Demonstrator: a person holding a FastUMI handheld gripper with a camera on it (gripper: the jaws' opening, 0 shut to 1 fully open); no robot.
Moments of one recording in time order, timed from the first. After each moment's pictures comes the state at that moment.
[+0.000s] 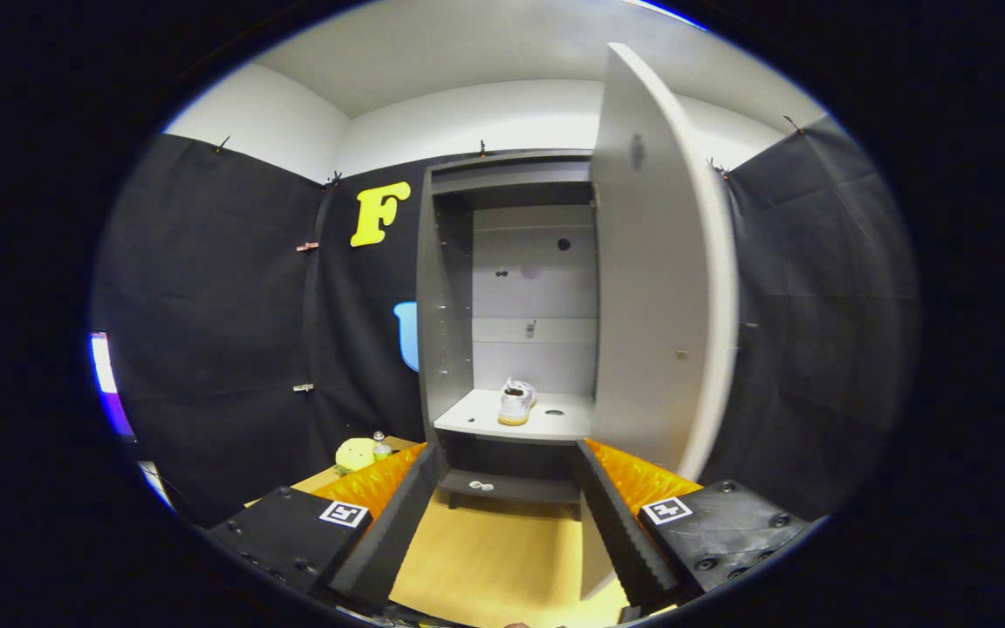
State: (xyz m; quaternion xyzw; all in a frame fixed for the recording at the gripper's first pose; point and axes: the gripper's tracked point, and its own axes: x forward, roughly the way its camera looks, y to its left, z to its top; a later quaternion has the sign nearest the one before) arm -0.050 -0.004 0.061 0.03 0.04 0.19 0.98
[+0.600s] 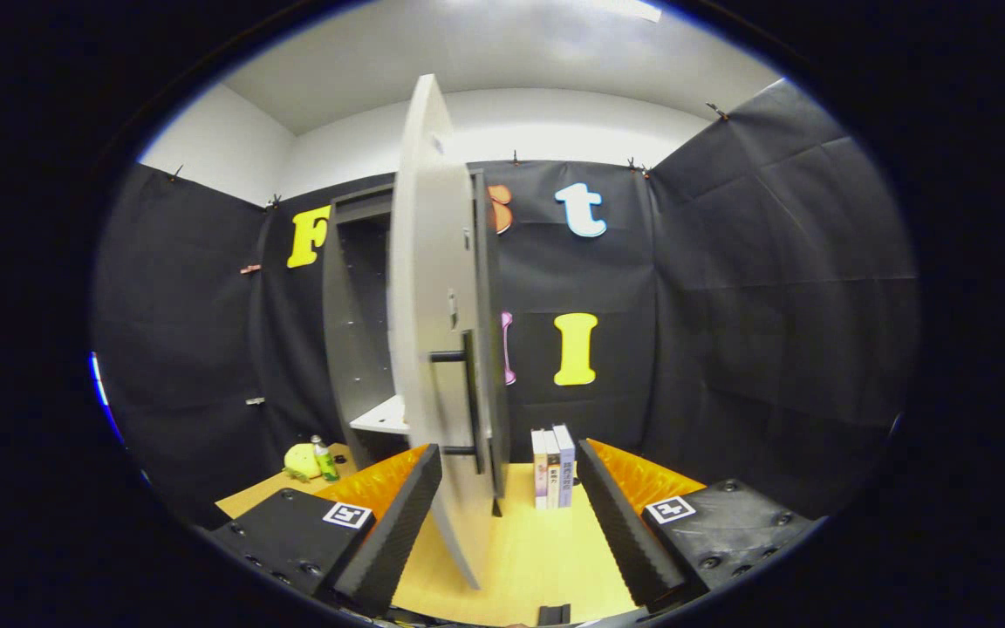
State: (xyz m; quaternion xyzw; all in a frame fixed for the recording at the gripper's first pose) arm -0.006 -0.164 0.062 0.05 0.03 0.11 0.99
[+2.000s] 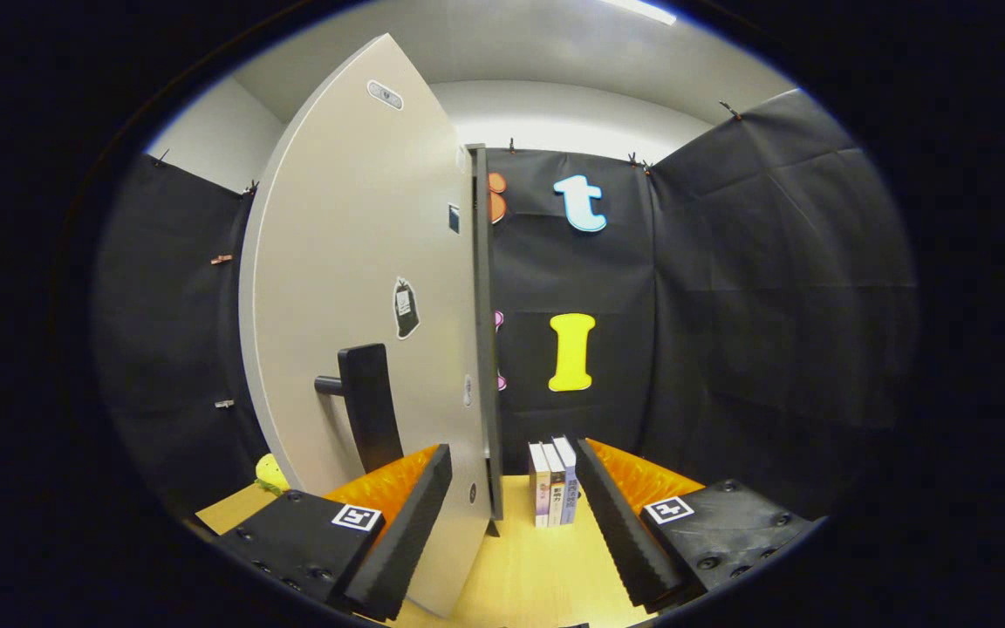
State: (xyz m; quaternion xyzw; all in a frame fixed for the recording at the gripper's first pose) arm 0.057 -0.061 0.051 0.03 0.04 0.10 0.99
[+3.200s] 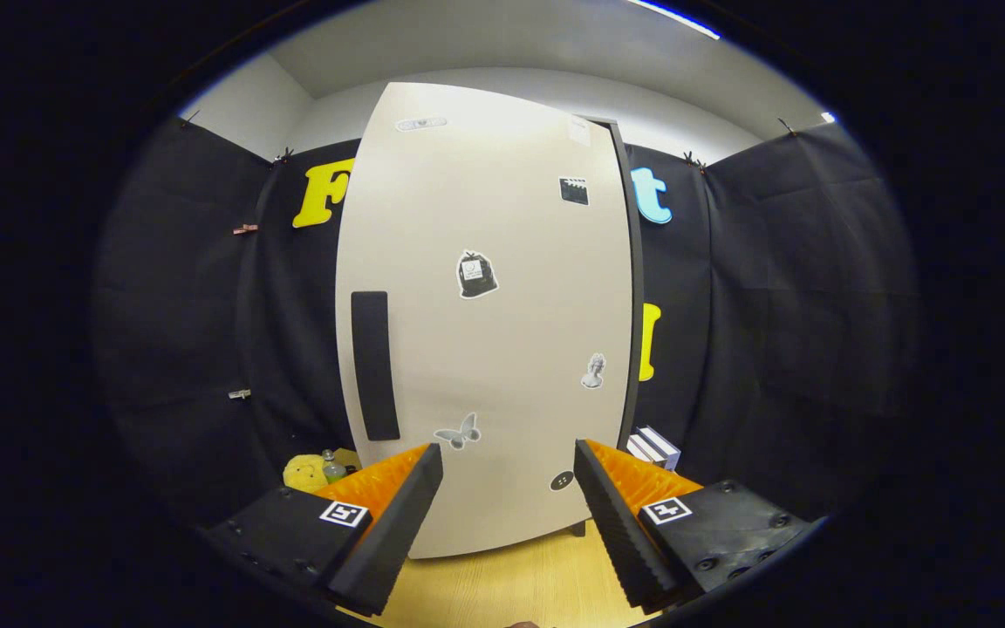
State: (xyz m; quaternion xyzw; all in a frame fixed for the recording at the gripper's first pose) arm 0.065 0.117 0.006 0.02 0.06 0.10 0.99
